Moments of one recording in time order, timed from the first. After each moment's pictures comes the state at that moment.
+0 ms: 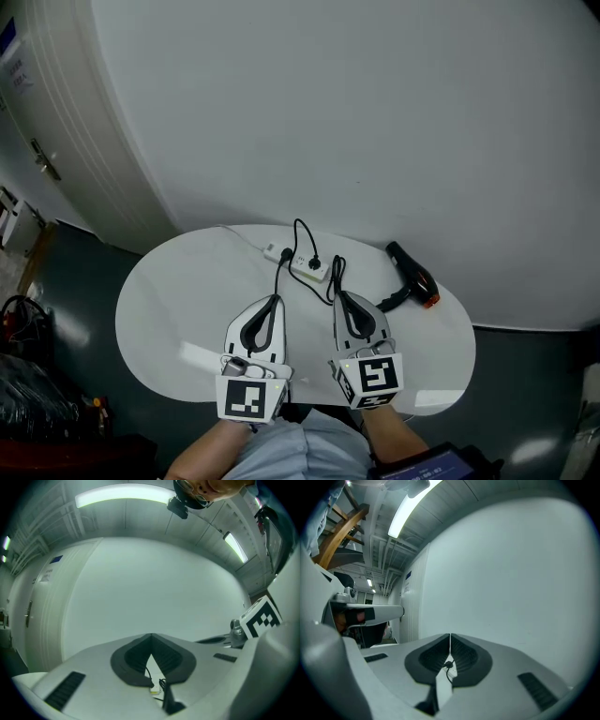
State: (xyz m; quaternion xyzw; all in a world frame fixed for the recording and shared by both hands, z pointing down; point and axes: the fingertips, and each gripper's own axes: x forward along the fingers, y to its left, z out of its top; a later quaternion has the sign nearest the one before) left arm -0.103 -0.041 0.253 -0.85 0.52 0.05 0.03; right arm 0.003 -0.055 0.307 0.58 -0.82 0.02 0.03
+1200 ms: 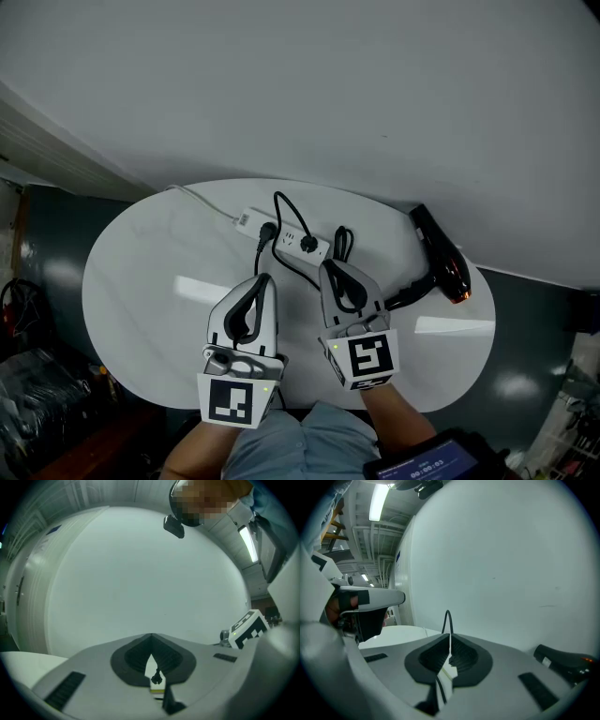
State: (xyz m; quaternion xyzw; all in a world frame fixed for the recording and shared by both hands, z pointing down) left arm -0.077 -0.161 0.354 -0.85 0.52 -0.03 -0.09; right arm 0.005 -0.177 0.427 0.53 -0.83 0.13 0.11
